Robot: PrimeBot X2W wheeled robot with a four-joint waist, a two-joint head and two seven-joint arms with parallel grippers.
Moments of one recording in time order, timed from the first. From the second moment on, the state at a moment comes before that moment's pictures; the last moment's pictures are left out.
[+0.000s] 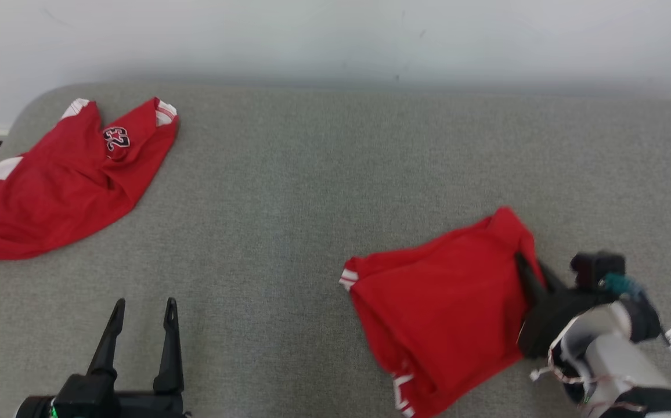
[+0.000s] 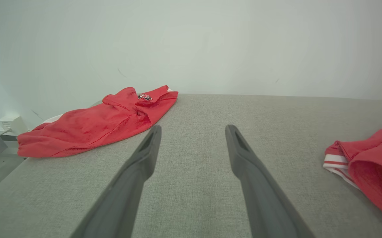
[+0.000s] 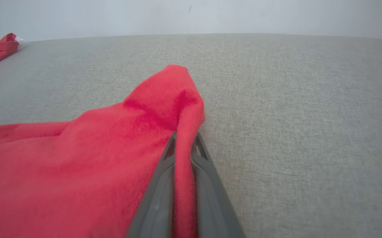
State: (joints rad) left arm -0.04 0.07 0.03 0.12 -0.10 -0.12 -0.26; right arm -0.47 -0.22 0.24 0.74 0.37 0.13 -0.09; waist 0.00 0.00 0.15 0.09
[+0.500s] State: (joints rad) left arm -0.24 0.11 -0.01 0.04 -0.11 -0.13 -0.26; right arm -0.85 -0.41 0.20 0.73 0.36 0.13 -0.08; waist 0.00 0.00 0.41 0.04
